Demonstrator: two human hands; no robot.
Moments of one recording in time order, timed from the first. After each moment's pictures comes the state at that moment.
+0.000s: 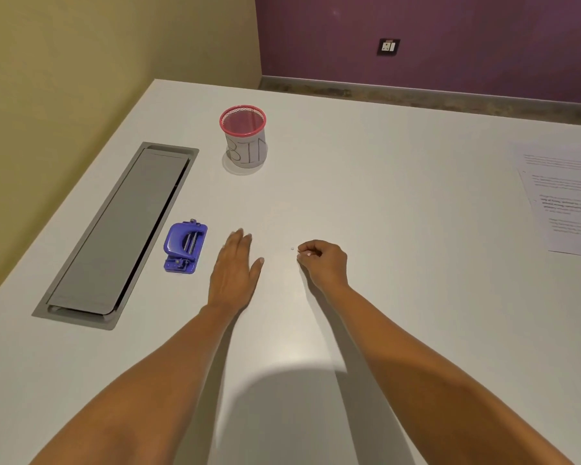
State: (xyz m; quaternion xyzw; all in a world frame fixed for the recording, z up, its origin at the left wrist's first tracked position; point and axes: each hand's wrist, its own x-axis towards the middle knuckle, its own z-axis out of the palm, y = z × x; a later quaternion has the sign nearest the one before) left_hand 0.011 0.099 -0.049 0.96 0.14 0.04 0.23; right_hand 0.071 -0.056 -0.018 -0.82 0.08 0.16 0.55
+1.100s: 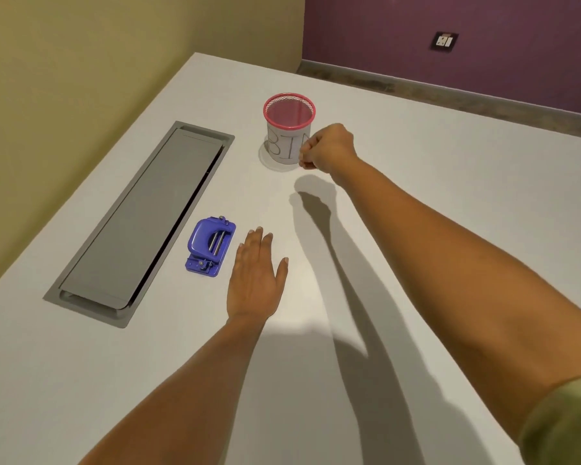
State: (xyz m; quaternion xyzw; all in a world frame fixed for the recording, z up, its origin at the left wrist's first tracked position) left_hand 0.020 0.101 -0.061 0.95 0.23 0.06 0.19; right_hand 0.219 0.060 0.071 -0.86 -0.03 0.21 0.47
